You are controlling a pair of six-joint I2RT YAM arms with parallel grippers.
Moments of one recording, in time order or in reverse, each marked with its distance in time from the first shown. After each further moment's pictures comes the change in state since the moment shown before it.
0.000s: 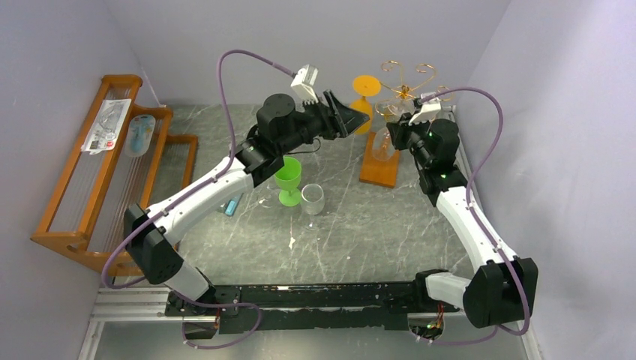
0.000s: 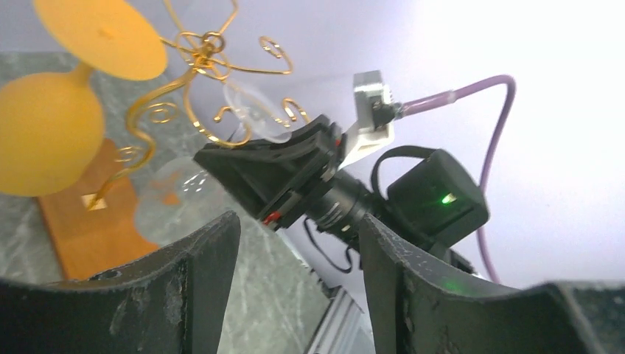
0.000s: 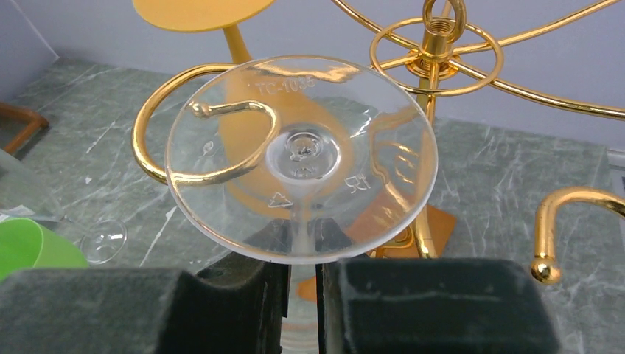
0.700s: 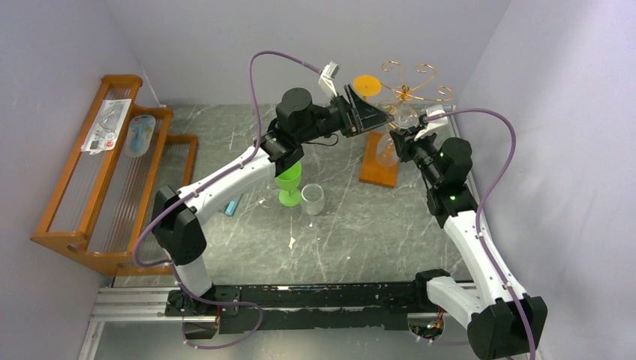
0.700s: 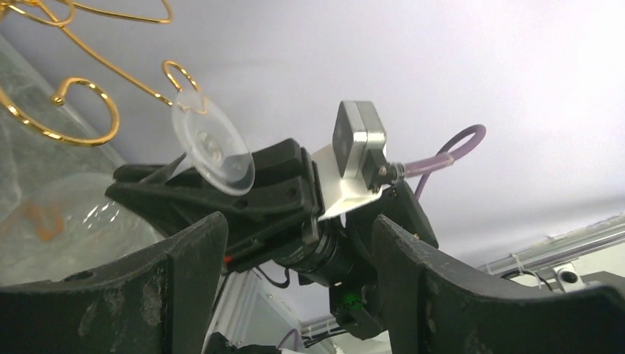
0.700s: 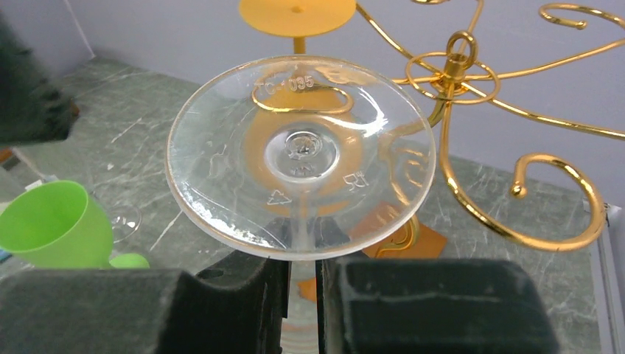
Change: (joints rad) left arm 0.005 0.195 0.138 0.163 0.285 -0.293; right arm 0.000 -0.204 -0.105 0.016 -0.064 -0.080
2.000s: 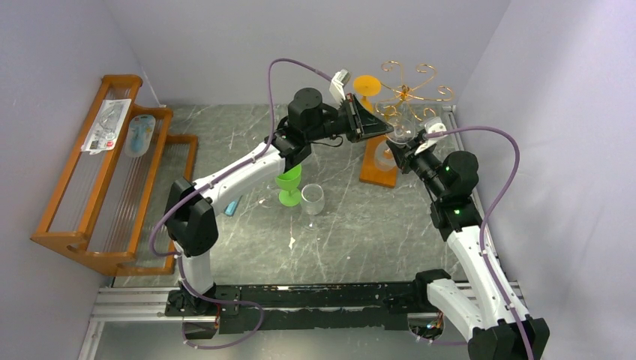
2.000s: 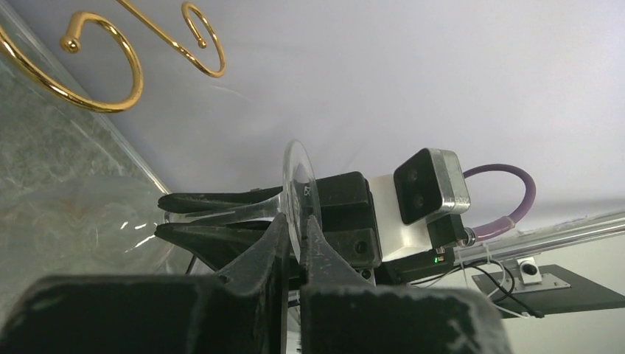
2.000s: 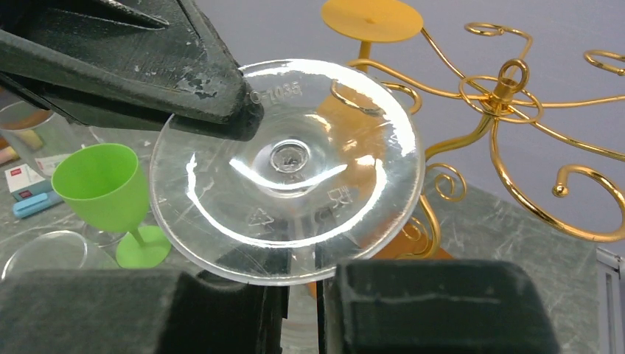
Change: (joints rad) left arm 0.002 0.109 0.057 -0.013 0.111 -0.125; right arm -0.002 -0.134 -0.080 -0.001 -0.164 -0.062
